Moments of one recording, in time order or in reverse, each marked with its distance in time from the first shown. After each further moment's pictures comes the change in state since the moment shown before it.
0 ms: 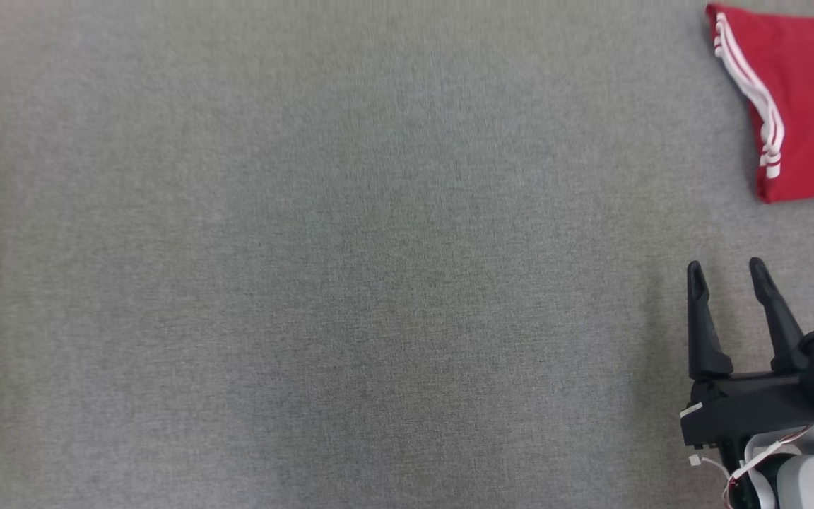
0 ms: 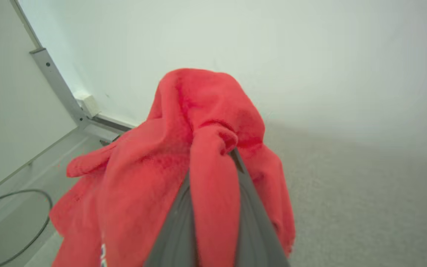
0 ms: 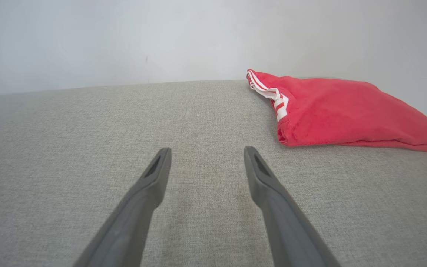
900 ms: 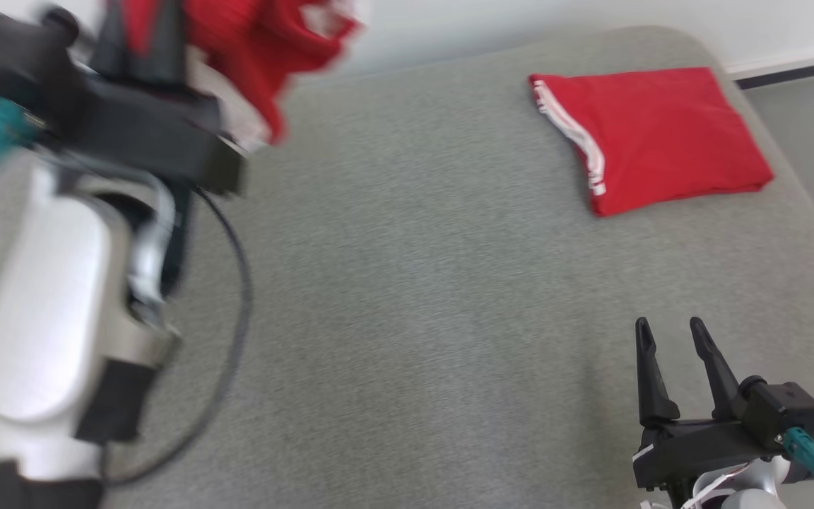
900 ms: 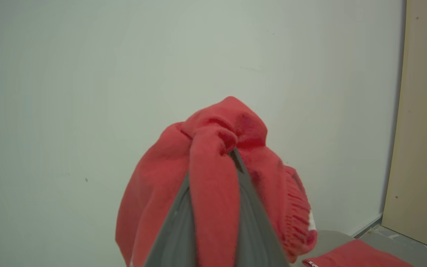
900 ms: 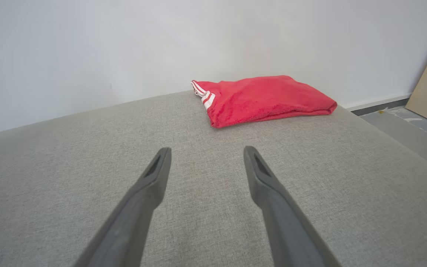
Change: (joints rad) left arm -0.095 -0.242 -0.358 -0.667 0.136 0.004 0.071; right arm 0.026 0.068 0.055 0.181 0.041 0.000 -0.086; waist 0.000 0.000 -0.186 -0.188
